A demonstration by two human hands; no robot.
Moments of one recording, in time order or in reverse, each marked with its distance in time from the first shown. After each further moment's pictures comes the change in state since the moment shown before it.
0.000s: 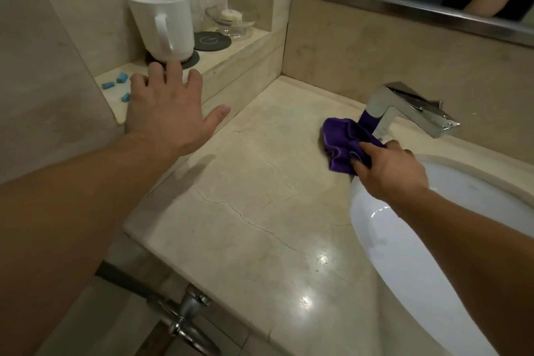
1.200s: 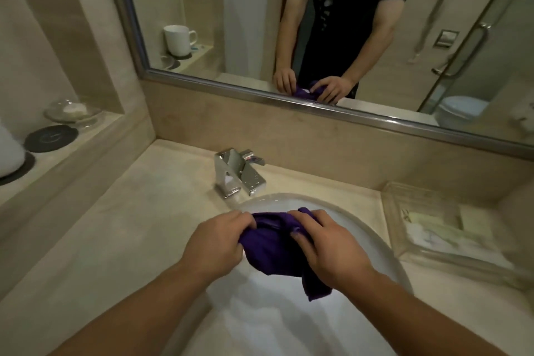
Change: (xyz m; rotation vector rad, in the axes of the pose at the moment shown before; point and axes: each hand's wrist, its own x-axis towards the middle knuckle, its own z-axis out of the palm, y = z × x) left_hand -0.048 0.262 -0.098 -0.923 -0.275 0.536; right_hand -0.109 0.158 -0.106 0.307 -0.043 -0.127
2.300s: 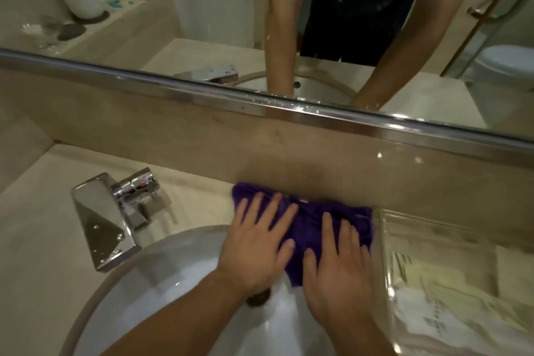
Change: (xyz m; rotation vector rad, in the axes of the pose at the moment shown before) left_hand 0.195 0.093 0.177 0.342 -0.156 0.034; right_hand 0.077 0.188 0.048 -0.072 0.040 0.482
